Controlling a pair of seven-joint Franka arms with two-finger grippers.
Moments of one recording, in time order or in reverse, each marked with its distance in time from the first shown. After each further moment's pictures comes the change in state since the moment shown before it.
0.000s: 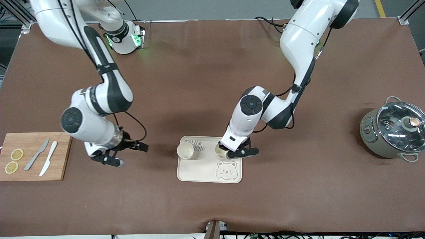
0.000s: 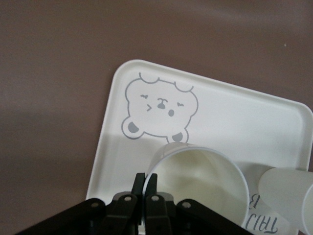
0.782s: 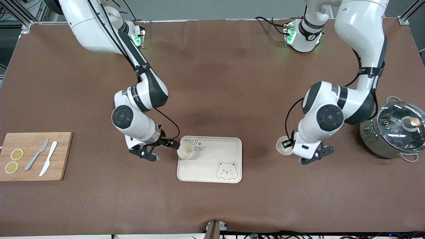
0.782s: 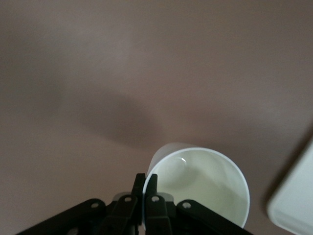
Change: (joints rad) left arm 0.338 -0.292 -0.024 -0.306 0.000 -0.316 0.079; right arm 0.139 0.093 -0.002 0.035 0.000 0.089 0.197
